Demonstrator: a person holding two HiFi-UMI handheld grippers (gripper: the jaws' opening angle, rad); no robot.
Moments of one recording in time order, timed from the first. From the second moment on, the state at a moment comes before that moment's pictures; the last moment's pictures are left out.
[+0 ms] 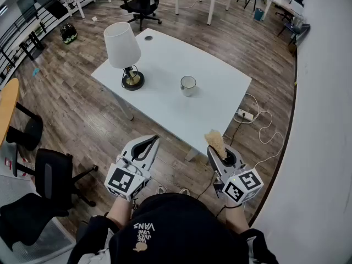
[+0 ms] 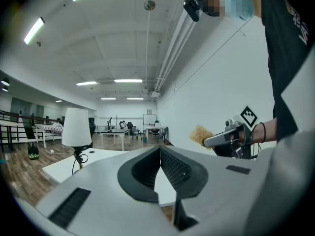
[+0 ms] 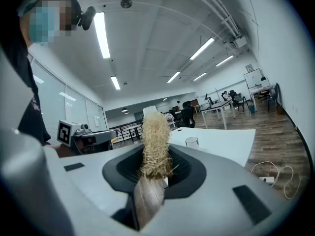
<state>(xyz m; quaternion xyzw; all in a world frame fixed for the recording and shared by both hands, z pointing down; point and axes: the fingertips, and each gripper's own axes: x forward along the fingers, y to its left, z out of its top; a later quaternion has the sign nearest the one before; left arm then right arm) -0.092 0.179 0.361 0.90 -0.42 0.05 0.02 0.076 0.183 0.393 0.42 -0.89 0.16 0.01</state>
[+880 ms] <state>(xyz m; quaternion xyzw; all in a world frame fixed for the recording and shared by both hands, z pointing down) -0.063 0.175 0.362 0.91 -0.42 0.05 0.02 0.093 0.178 0.380 0.40 -0.90 0.15 0.00</state>
